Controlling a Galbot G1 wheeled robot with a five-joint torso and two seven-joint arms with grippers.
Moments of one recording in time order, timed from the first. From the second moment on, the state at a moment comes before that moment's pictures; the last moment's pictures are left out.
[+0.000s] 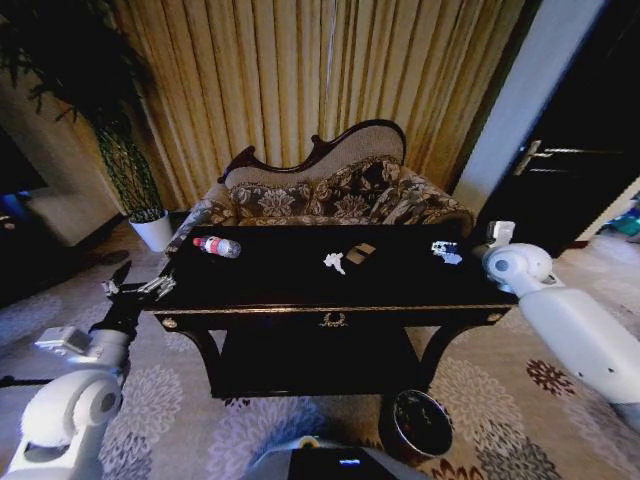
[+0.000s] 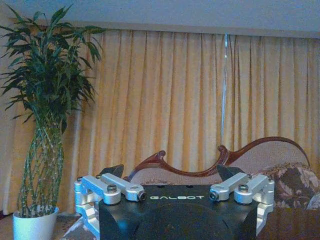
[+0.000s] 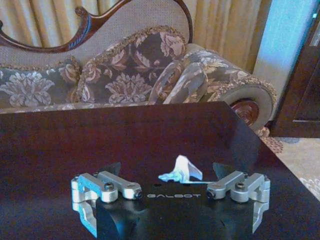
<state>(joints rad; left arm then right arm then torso) 1.56 -1.15 -1.00 -2.30 -0.65 0.21 0.01 -0.72 0.57 0.30 1.62 1.19 -0.68 0.37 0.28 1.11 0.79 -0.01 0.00</state>
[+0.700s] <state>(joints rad) 1.56 -1.16 -1.00 -2.30 -0.66 0.19 0.01 -0.69 0.60 0.25 1.57 1.10 -0.64 0.33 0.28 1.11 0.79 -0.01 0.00</state>
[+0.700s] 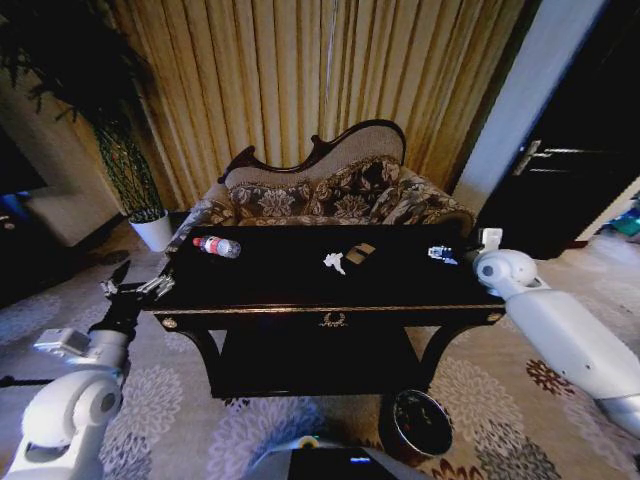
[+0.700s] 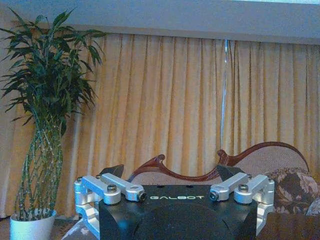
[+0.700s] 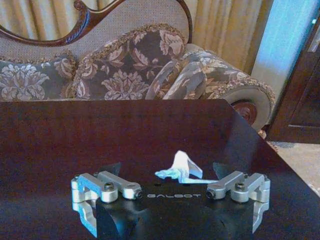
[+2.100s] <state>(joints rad) 1.56 -1.16 -1.00 -2.31 -0.66 0.20 0.02 -0.75 0.60 0.27 1.56 1.06 -0.62 0.33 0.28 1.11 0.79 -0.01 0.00</state>
